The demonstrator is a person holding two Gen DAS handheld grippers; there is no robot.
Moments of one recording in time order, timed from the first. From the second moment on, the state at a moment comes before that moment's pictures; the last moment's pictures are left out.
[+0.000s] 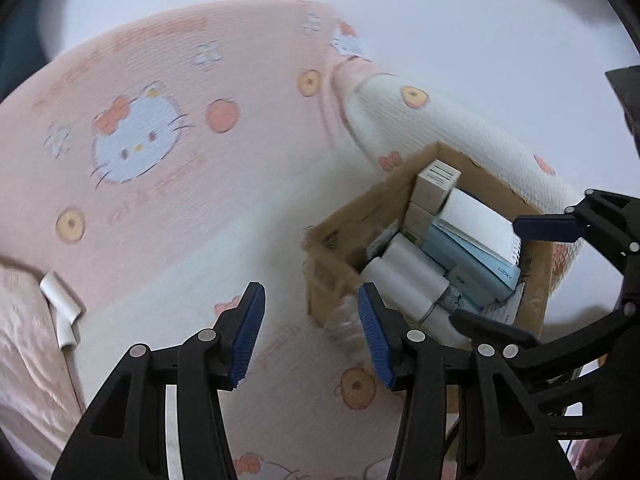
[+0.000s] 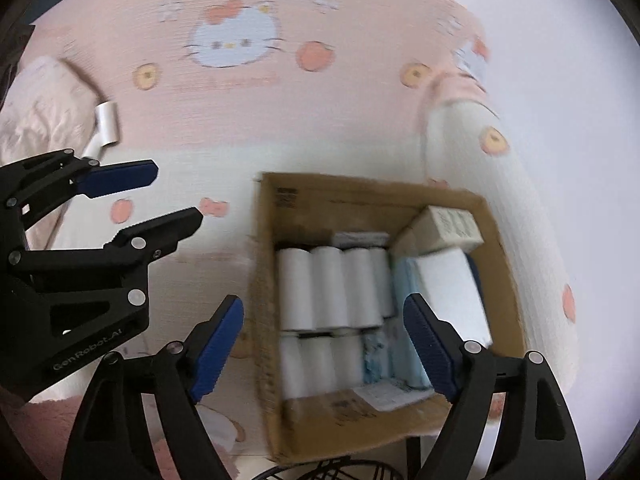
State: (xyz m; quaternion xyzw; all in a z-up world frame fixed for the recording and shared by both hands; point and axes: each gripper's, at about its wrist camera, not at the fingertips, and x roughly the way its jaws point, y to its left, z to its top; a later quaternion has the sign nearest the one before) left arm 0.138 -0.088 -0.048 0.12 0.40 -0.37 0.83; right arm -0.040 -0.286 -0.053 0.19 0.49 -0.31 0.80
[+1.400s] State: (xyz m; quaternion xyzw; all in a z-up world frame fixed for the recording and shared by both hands) left arm 0.341 0.205 -0.210 -0.09 0.50 -0.09 0.86; right arm 0.178 -0.275 -0.097 0.34 0.31 -0.23 0.86
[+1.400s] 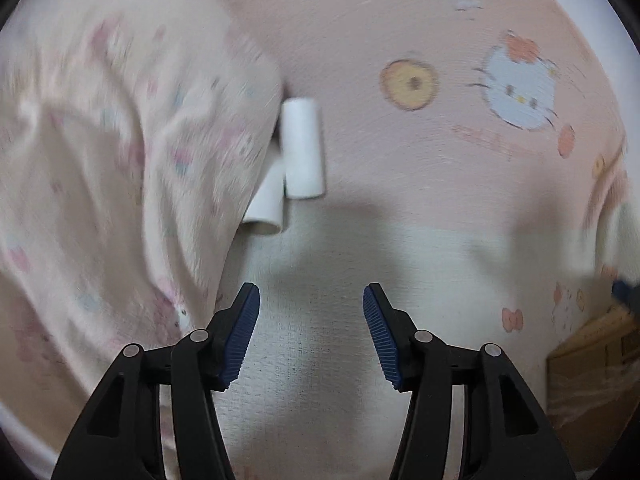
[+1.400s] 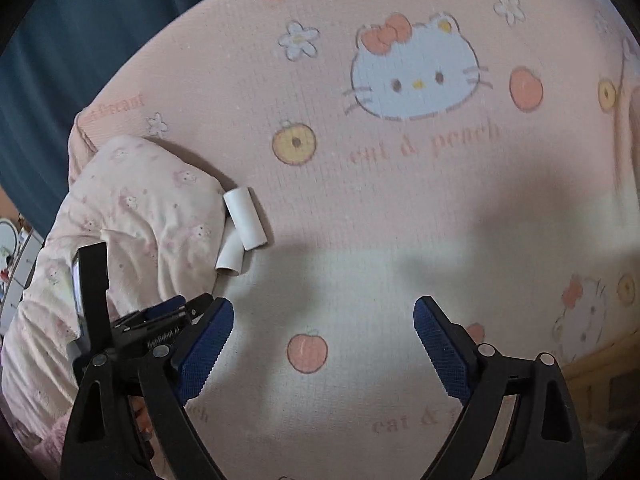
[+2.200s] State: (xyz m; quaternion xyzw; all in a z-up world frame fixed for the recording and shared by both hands) left arm 0.404 0.226 -0.266 -0.26 0.46 -0.05 0.85; right arm 0.364 -0.330 -0.193 0.24 0.35 -0.18 0.89
